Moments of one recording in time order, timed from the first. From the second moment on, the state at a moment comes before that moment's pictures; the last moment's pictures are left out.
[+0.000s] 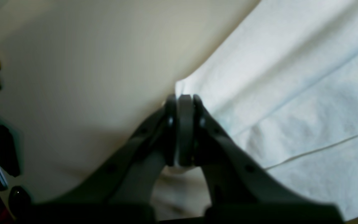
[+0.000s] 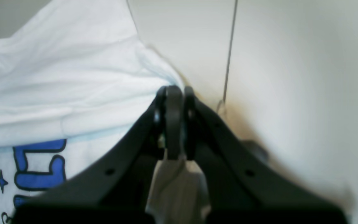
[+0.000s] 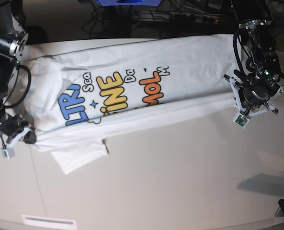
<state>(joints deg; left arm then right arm) 6.6 -23.1 -18.4 112.0 -12.1 -40.0 75.2 22.2 21.7 21.2 46.5 22.0 40.8 -40.0</state>
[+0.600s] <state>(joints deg) 14.5 -25.5 -14.1 111.9 -11.5 -39.9 75.1 20.1 21.5 21.2 46.8 23.2 40.8 -38.7</state>
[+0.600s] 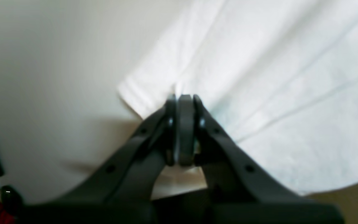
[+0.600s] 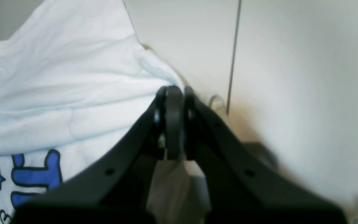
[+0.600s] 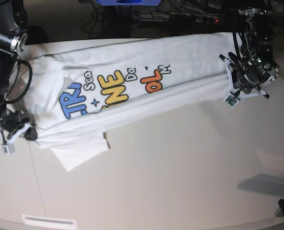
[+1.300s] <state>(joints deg) 15.9 -27.3 -8.5 110.8 -5.6 -39.8 75.1 19.4 21.5 21.2 46.9 23.5 41.2 -37.9</state>
